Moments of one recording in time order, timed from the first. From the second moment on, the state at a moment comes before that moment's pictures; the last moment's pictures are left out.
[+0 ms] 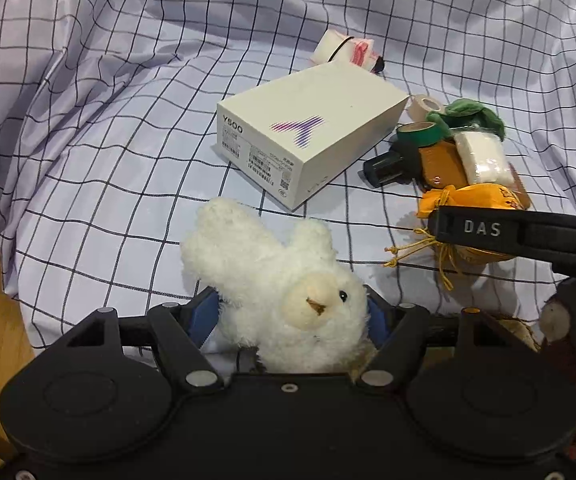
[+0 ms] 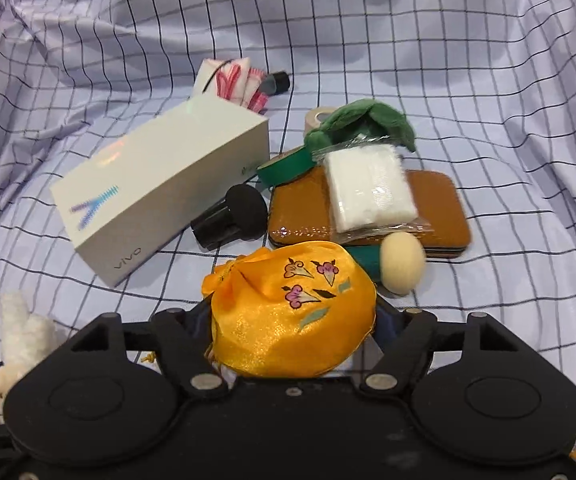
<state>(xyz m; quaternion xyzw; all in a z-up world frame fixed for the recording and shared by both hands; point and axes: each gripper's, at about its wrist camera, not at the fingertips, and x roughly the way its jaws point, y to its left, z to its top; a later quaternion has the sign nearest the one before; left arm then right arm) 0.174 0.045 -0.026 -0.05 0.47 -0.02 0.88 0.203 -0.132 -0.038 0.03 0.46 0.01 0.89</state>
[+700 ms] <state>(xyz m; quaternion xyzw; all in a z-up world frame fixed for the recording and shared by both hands) 0.078 0.002 -0.005 -0.02 0.45 -0.04 0.89 0.041 -0.196 0.025 0.10 0.36 0.03 0.93</state>
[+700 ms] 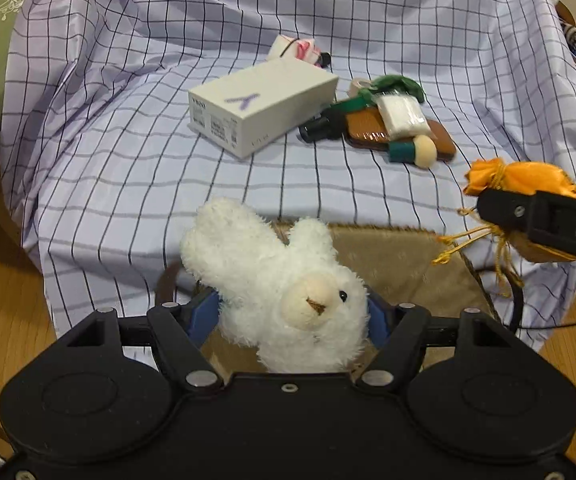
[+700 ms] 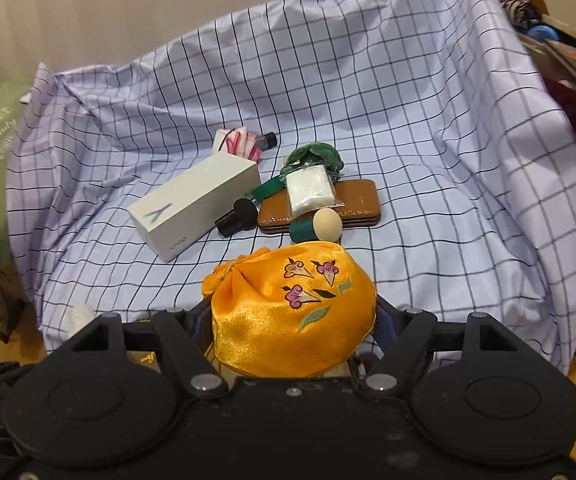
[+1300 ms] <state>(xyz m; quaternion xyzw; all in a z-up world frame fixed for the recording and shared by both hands) 0.025 -0.010 -0.002 -0.03 0.44 -0.03 0.90 -0.047 -0.214 0.033 0.11 0.33 0.04 0.94</state>
